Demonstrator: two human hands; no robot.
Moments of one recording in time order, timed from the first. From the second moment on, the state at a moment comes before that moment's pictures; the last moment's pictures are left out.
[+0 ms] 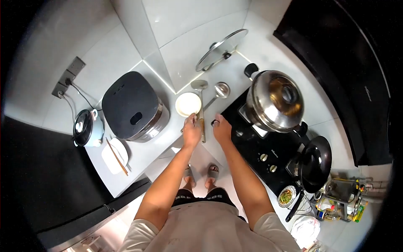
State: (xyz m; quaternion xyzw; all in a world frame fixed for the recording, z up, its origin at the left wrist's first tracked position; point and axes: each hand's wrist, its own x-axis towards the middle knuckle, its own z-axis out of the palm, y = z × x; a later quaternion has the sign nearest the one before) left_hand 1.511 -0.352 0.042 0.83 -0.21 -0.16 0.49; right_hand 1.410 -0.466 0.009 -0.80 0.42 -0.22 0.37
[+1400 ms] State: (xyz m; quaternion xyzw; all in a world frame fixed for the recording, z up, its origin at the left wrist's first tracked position) left_hand 1.428 -0.440 0.202 0.68 -0.38 -0.11 0.61; right_hand 1.260 -0.592 0.315 -0.80 0.44 -0.41 0.08
